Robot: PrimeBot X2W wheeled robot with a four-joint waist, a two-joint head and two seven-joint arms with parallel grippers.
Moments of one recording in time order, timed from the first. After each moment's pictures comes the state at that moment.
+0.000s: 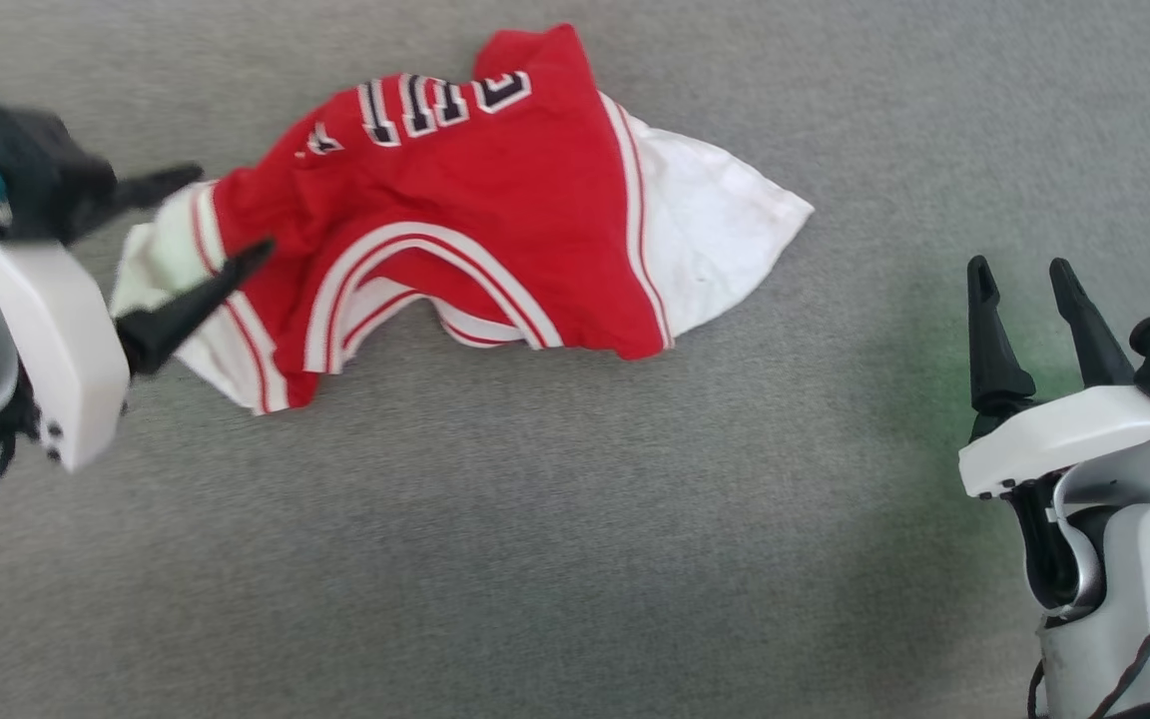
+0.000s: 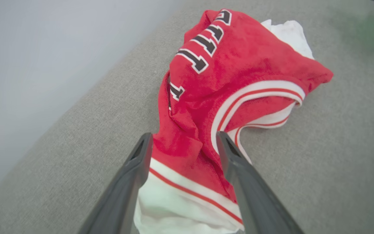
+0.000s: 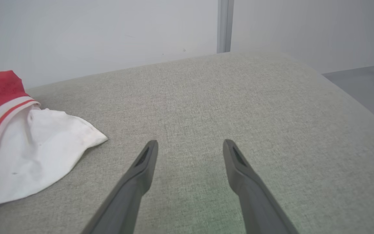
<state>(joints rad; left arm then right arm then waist) -1.19 1.14 -1.28 -0.01 -1.04 -0.13 0.11 -0.33 -0.05 -0.14 0.19 0.23 0.13 -0.02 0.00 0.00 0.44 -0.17</state>
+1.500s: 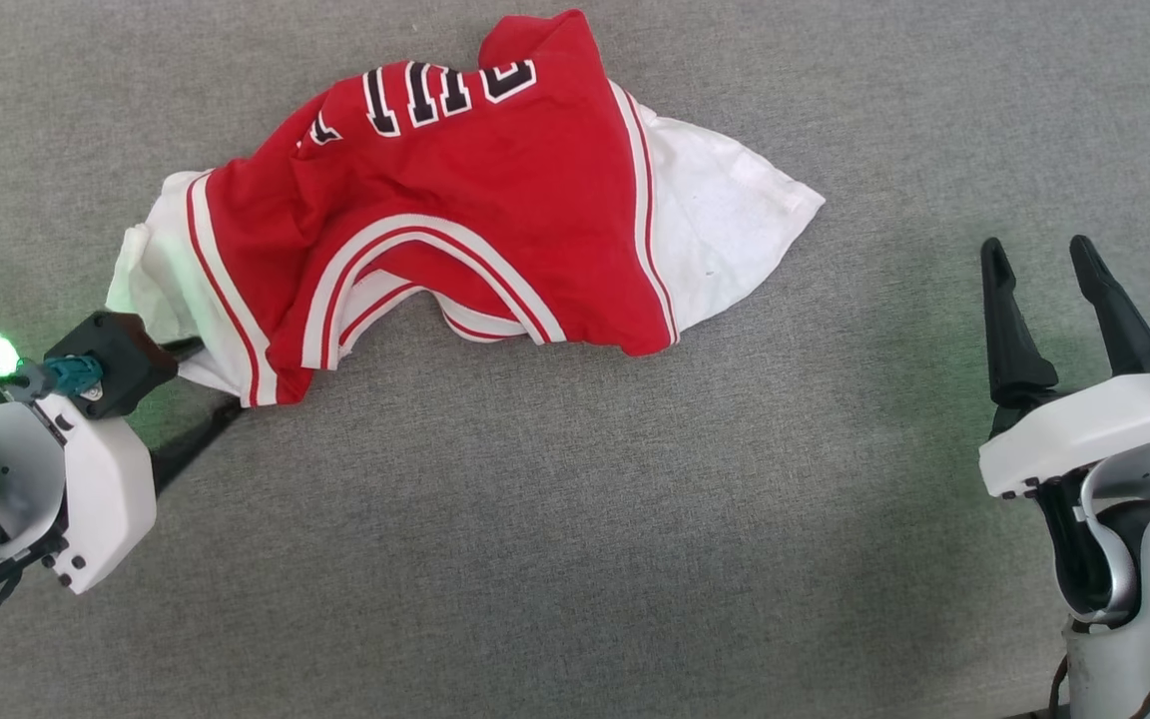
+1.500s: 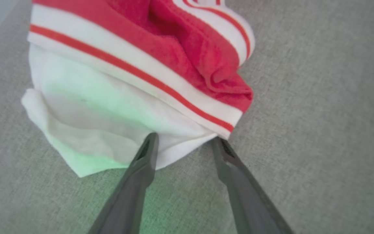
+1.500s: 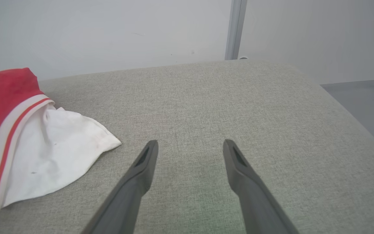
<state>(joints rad) -0.95 1.13 -1.28 0.08 -0.79 -0.13 0.10 -0.29 -0.05 -0.14 0.00 0.19 0.13 0.12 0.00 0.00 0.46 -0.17</state>
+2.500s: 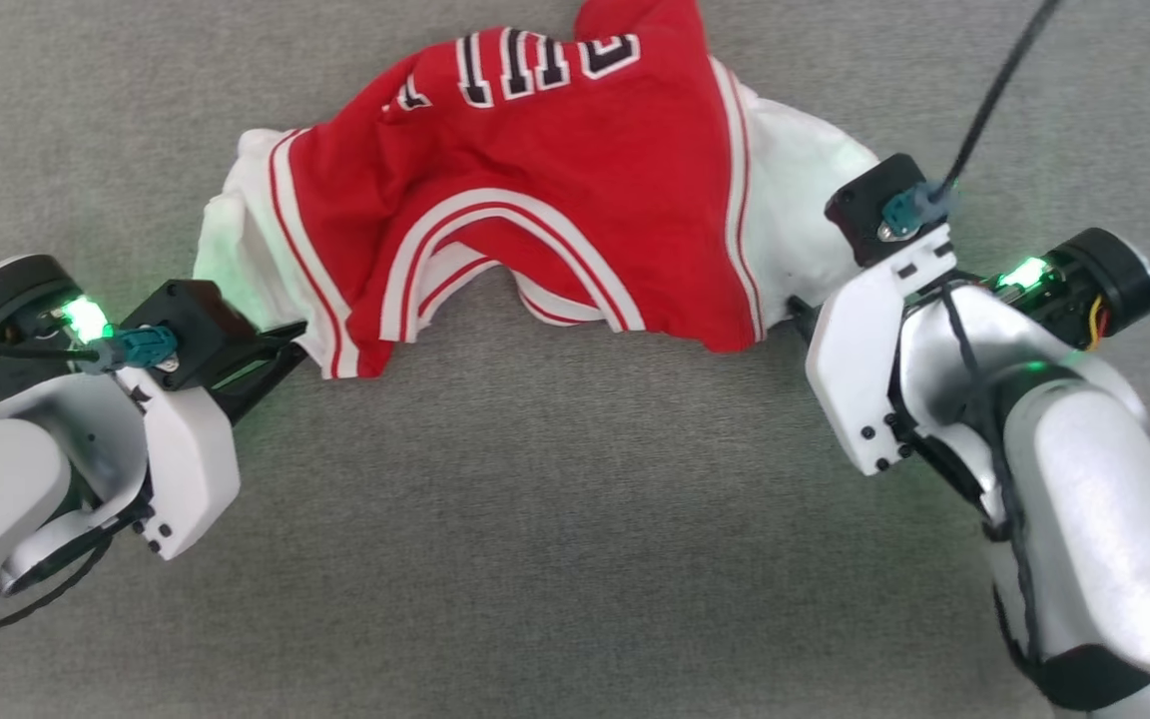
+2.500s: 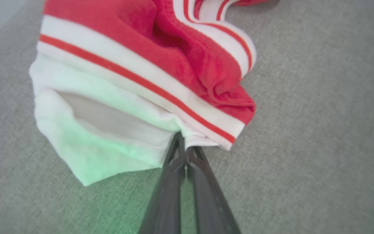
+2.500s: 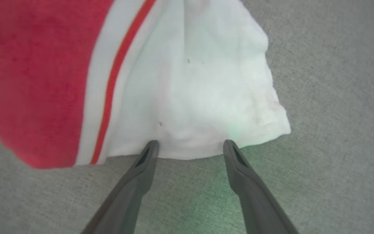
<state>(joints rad) -0.99 1.02 -1.28 0.06 -0.81 -0.13 0.07 -0.56 -0.19 0.30 -0.05 0.11 0.13 0.98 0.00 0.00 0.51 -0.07</state>
